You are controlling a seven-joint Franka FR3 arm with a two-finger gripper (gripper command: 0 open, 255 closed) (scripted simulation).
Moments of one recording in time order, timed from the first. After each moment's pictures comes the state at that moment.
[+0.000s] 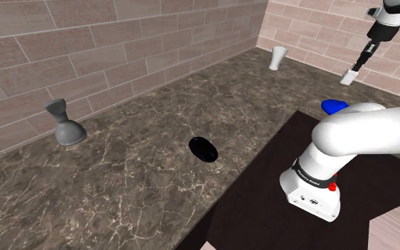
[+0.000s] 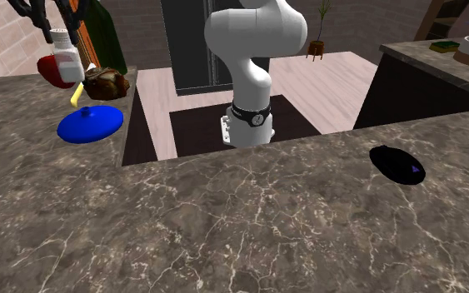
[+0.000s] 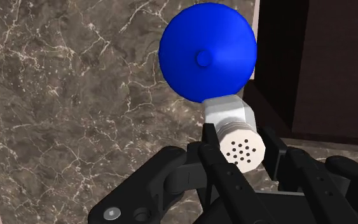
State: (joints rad) arm -0.37 -0.88 -0.79 -2.33 -0.66 1.70 -0.83
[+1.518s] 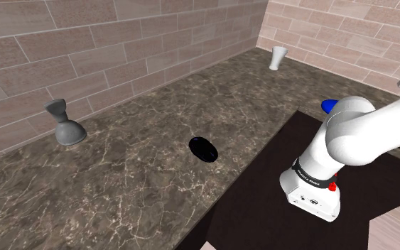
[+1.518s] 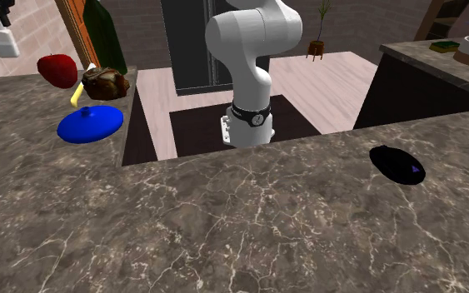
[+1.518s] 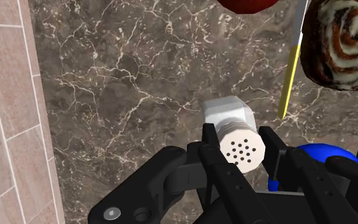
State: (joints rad) arm 0.08 -0.74 -1.52 -1.64 -0.77 1.70 -1.33
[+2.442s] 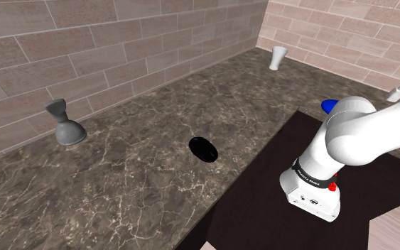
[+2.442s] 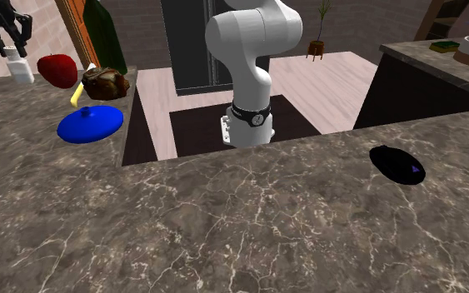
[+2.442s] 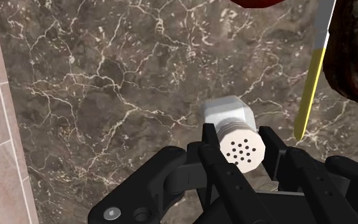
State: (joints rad) arm 0.07 -0.79 -1.59 -1.78 -0.84 1.84 -1.29
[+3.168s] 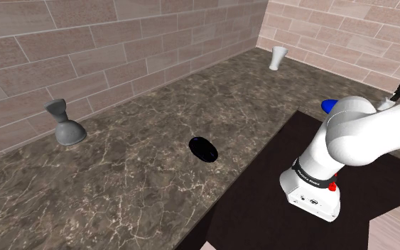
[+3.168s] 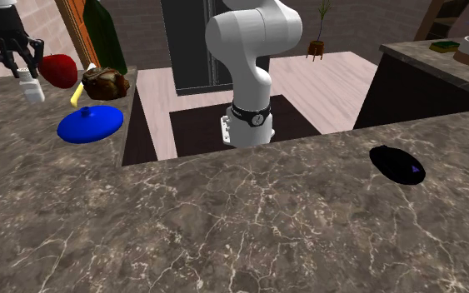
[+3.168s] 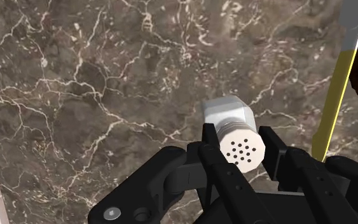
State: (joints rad) arm 0.09 -0.83 -1.67 -1.86 -0.91 1.94 -1.25
